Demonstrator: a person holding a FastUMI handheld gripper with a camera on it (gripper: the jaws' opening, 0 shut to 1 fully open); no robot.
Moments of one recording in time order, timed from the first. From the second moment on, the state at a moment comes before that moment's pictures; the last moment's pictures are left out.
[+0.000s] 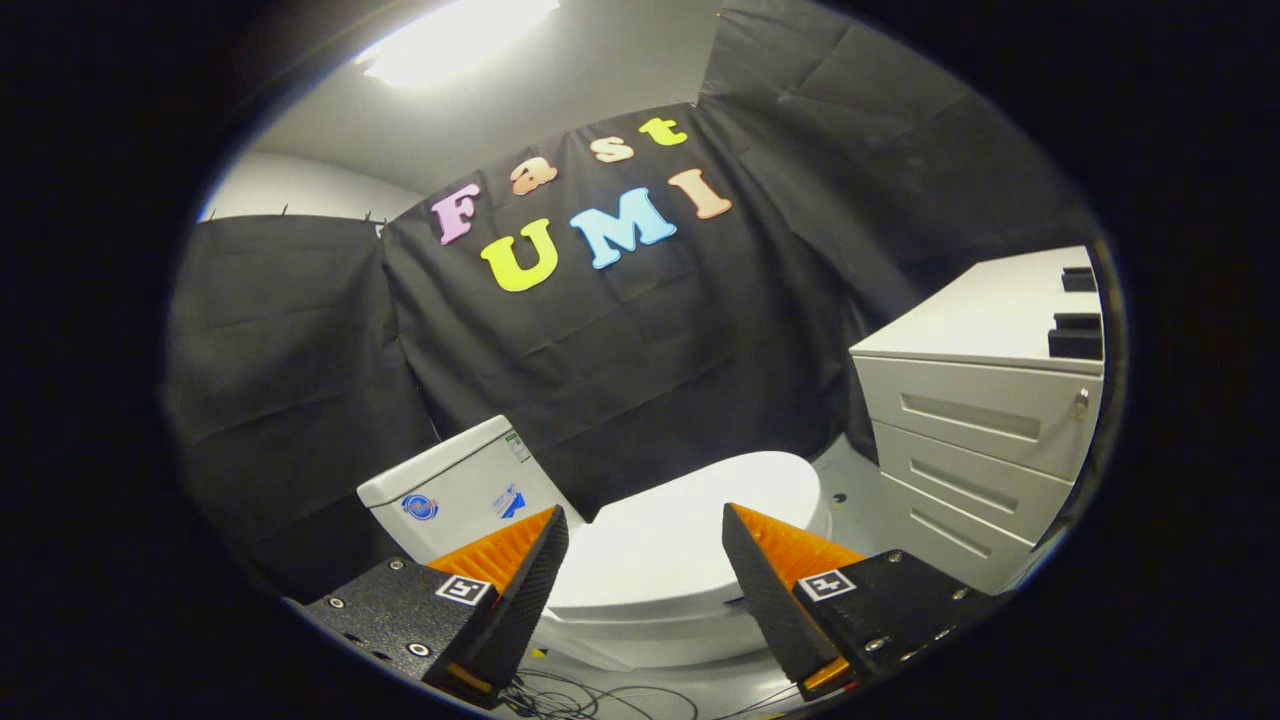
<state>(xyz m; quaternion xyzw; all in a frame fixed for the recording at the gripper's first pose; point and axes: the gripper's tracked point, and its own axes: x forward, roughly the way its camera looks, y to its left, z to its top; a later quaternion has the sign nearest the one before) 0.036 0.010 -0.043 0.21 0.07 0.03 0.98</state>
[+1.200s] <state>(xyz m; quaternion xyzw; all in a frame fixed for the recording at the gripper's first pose) 0.071 -0.029 -0.183 0.49 0.21 -0.03 0.84</state>
